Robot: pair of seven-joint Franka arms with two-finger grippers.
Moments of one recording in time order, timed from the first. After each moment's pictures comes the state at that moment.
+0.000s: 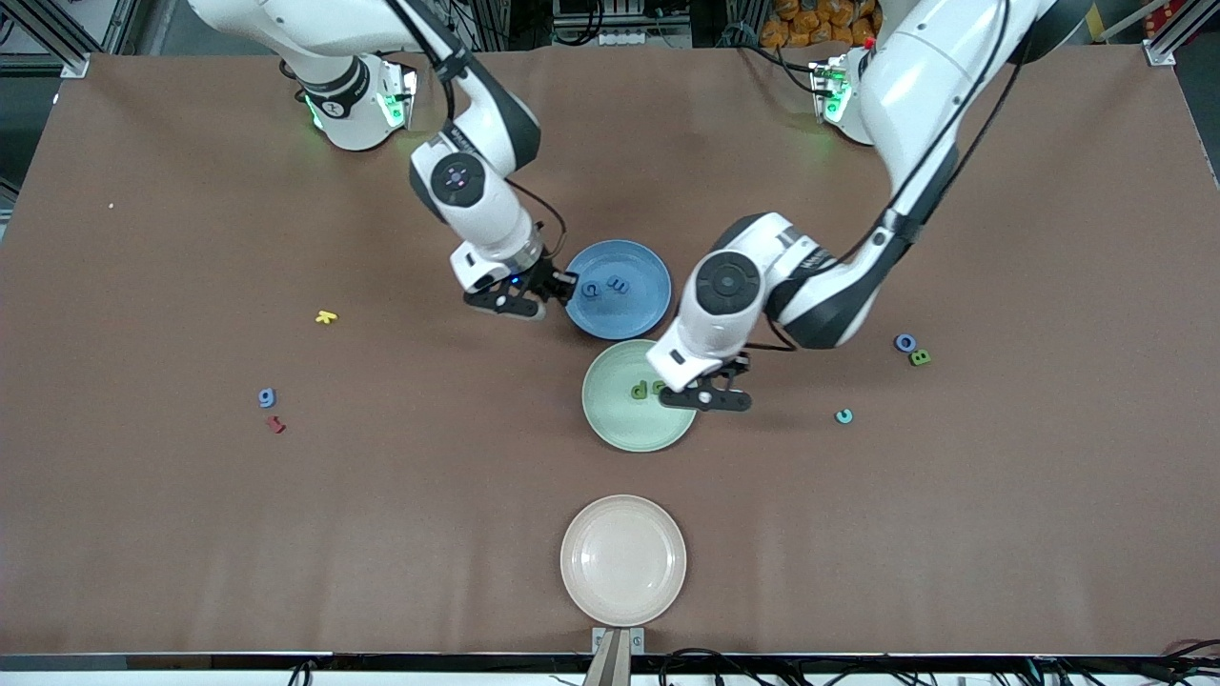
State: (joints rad) left arm -0.28 0.72 -0.46 -1.52 0.35 2.16 -0.75; right arm 0.47 0.37 0.29 -2.11 0.11 2.62 0.93
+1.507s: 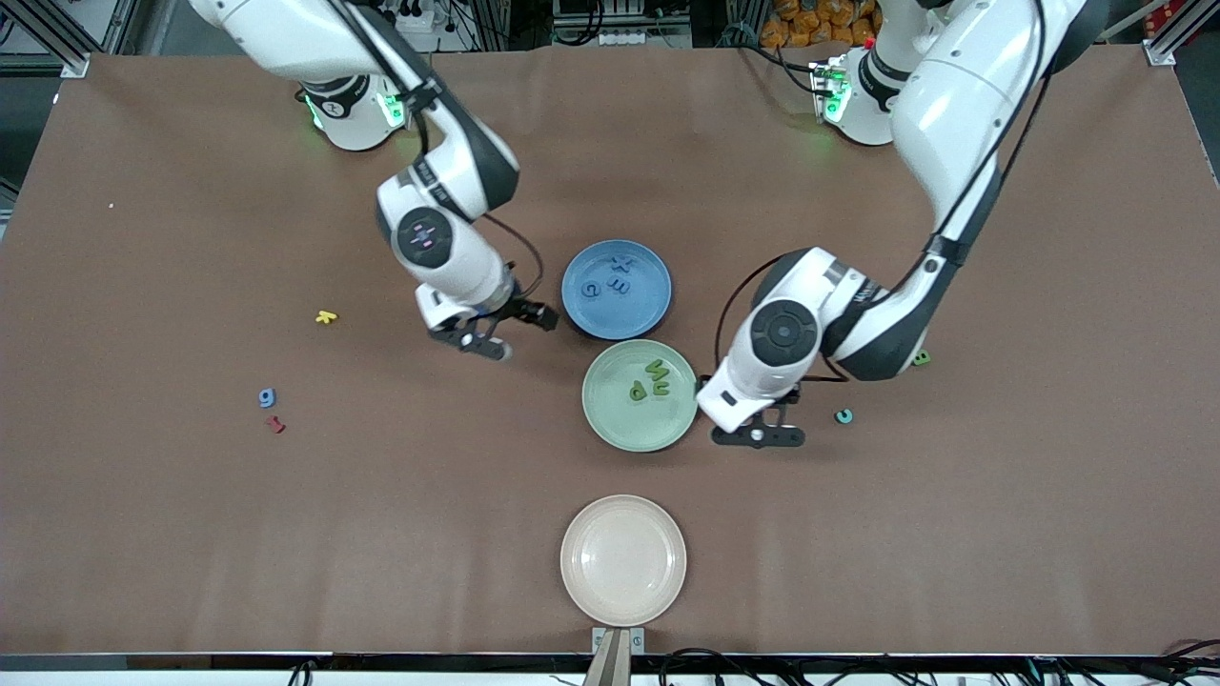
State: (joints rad) left arm -0.17 0.74 -0.43 -1.46 0.35 2.05 -0.63; right arm 0.32 0.41 0.27 -1.97 0.11 2.36 0.85
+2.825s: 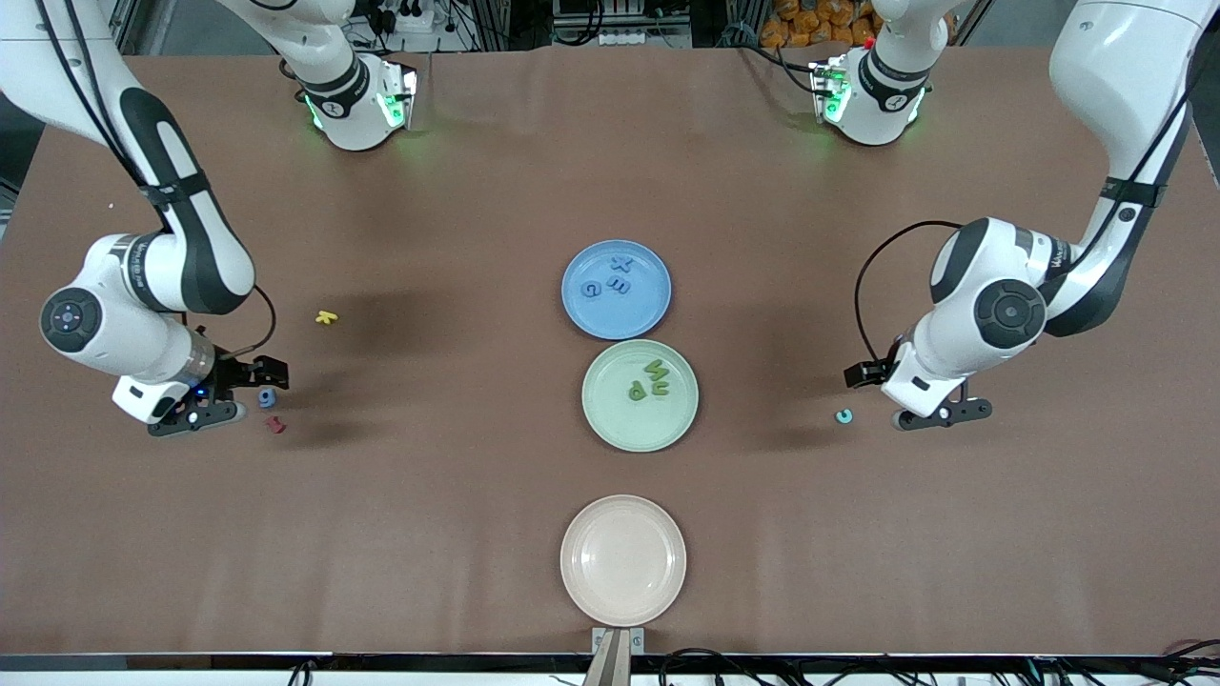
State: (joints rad) left arm 0.39 0.48 -0.62 -1.90 0.36 2.19 -0.56; right arm -0.29 0.43 0.18 -1.98 -0.10 2.38 -0.32
